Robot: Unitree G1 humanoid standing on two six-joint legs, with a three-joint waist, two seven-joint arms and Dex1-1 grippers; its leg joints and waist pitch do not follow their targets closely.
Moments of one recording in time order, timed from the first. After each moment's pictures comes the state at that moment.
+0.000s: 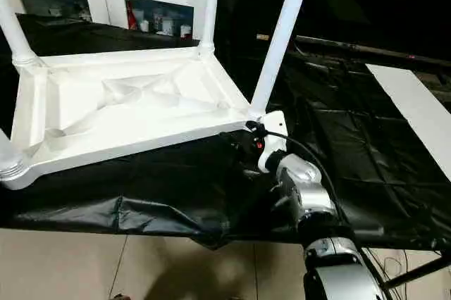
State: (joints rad) left arm 0.14 1.09 0.60 0.26 -0.39 0.56 -1.26; right arm -0.55 -0.17 0.00 0.83 0.20 -0.09 0.63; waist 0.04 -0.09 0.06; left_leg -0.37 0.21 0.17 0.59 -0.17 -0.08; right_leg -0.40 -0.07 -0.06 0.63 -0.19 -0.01
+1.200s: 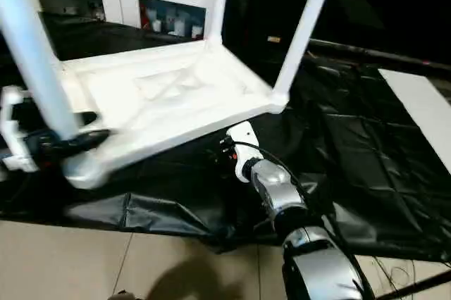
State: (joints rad) left arm -0.37 0.59 0.18 0.11 -0.57 0.61 -1.19; right arm -0.68 -0.05 0.07 1.06 0.03 -0.10 0.46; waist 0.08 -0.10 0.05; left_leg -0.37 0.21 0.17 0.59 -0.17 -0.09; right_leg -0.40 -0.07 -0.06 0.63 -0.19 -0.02
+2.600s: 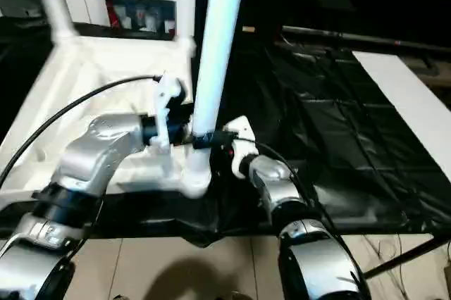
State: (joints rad) left arm -0.67 0.23 -0.19 0.34 -0.25 0.31 -0.92; right arm -0.72 -0.05 -0.01 1.12 0.06 -0.21 0.57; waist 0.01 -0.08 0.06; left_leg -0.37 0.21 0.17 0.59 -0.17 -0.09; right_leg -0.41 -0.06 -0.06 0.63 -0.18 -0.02
